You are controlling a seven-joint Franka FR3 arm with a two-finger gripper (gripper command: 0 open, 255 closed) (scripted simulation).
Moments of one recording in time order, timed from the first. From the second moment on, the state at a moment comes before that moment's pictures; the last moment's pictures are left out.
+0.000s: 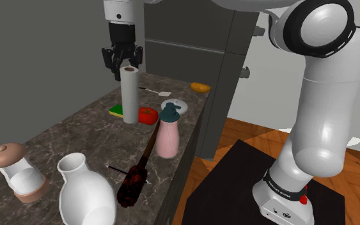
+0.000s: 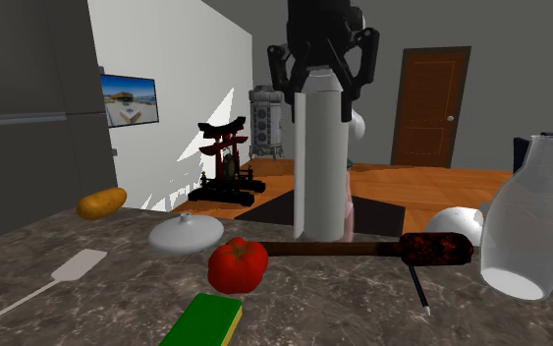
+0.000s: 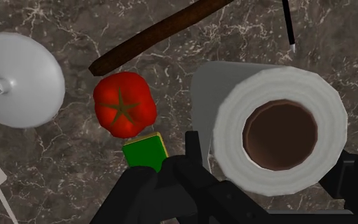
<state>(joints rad) 0.13 0.29 0.34 -1.35 -0.03 1.60 0.35</state>
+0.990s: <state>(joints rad) -0.01 0.14 0.27 -1.45 0.02 1.55 0.16</state>
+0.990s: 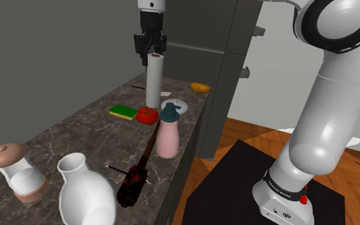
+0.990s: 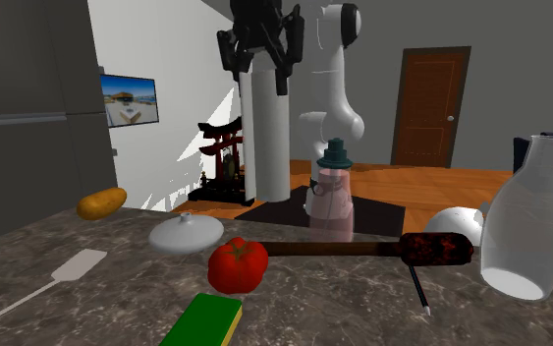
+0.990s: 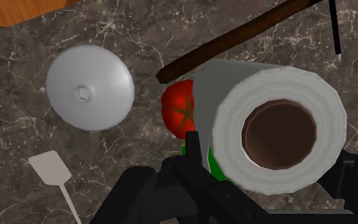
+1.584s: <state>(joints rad) -0.13 0.05 0.18 -1.55 0.04 1.56 -0.05</state>
